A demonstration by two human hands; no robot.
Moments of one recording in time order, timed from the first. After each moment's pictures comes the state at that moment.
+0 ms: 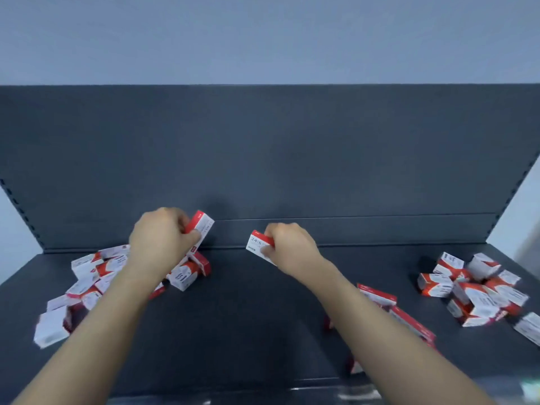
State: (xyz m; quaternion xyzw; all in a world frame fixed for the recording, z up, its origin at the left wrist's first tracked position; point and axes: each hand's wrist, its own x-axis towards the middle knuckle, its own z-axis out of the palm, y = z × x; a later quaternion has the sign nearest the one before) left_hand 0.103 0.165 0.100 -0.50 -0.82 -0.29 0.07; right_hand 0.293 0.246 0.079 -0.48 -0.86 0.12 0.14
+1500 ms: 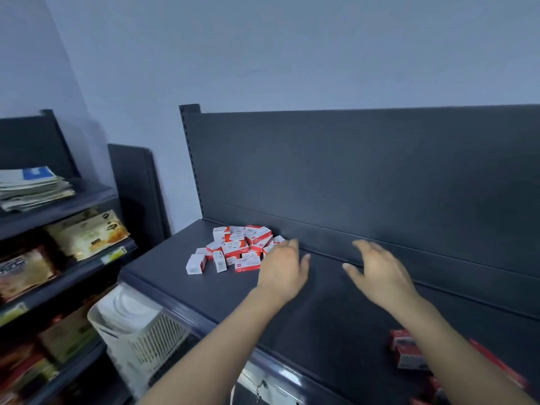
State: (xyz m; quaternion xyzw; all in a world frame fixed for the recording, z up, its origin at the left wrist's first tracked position) left_hand 0.191 0.143 0.057 -0.46 -0.85 -0.24 0.07; right_hand 0.325 0.251 0.072 -0.36 -0.91 0.10 0.17
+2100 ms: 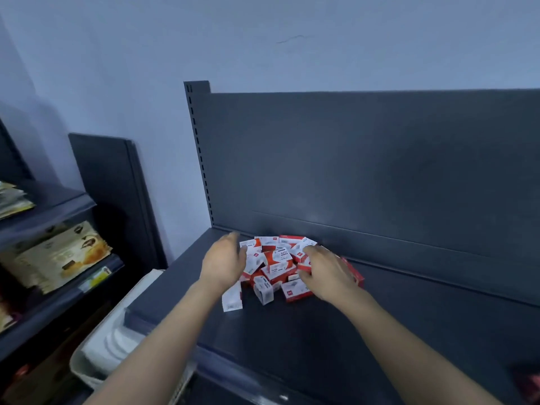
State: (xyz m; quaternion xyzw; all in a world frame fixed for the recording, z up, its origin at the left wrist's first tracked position) left_hand -0.074 0.074 0.039 -0.39 -0.88 -0.26 0.01; right_hand 0.081 0.188 0.037 -0.35 -0.93 0.11 0.08
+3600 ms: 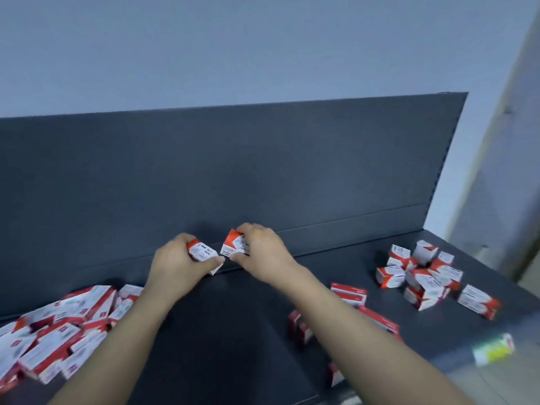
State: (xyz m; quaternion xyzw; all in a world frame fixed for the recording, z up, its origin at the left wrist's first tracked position) left_hand 0.155 0.216 0.089 -0.56 -0.74 -0.36 -0.10; right_hand 0.301 0.267 0.087 -0.48 -0.83 0.13 0.25
